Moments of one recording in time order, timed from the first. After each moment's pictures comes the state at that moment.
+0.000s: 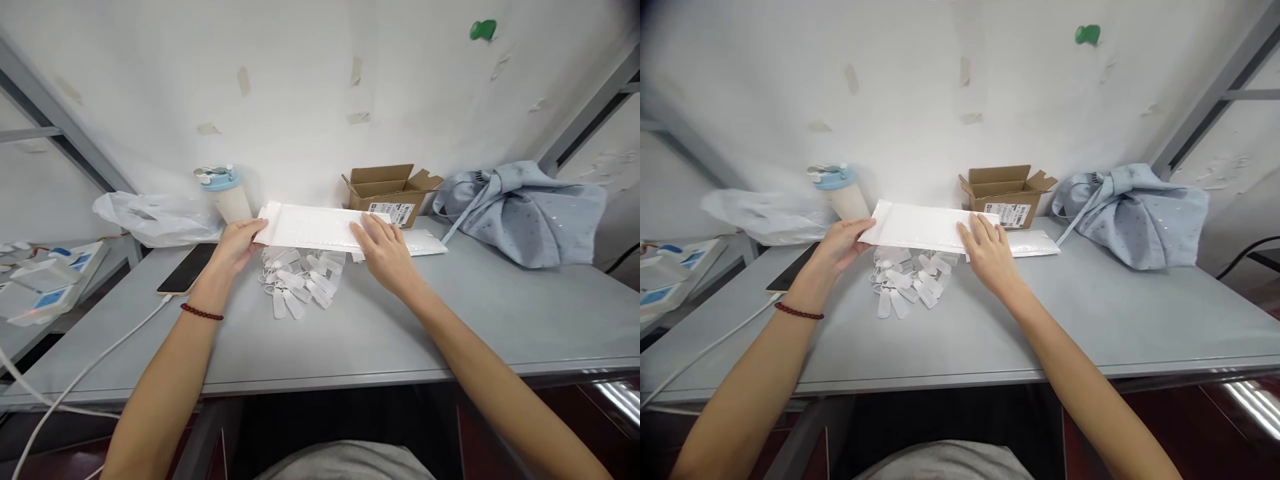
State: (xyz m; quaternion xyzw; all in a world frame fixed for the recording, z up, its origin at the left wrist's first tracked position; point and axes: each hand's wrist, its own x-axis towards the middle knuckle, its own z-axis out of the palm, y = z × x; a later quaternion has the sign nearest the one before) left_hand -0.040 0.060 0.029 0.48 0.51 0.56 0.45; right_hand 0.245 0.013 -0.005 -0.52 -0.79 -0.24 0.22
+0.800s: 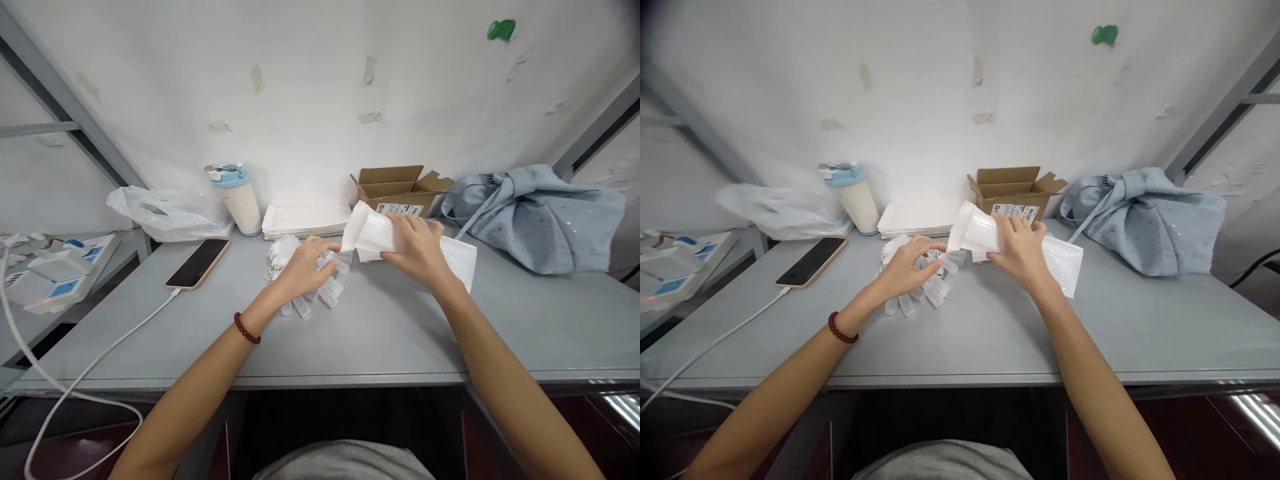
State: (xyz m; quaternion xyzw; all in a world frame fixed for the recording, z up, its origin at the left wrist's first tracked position) left_hand 0.033 0.009 0.010 0.83 0.38 0.35 0.18; right_hand 0.276 0.019 0.006 -0.56 -0.76 -0.14 0.28
